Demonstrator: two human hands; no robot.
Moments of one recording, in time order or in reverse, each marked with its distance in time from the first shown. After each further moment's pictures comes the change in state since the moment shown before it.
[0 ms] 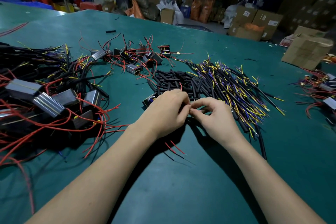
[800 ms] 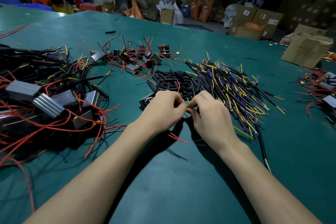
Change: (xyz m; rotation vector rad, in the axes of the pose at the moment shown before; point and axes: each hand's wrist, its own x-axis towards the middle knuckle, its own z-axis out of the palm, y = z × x) left_hand 0.004 -0.002 0.002 -0.162 0.003 -0.300; right_hand -0.004 -0.010 0.006 -0.552 0.085 -0.328
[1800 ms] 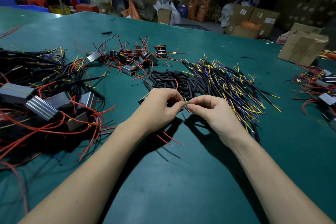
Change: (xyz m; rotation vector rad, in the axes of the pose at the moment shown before) left_hand -0.001 -0.005 -0.007 -0.075 0.037 0.201; right_hand 0.004 0.020 -0.002 0.988 -0.151 0.489
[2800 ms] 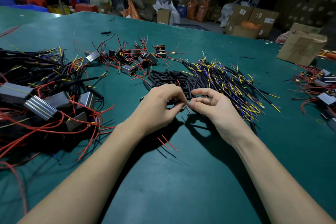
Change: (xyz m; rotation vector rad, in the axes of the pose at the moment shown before) left_hand 0.000 0.000 -0.003 0.048 0.014 0.234; right_hand 0.002 -0.006 -0.006 0.183 -0.038 0.041
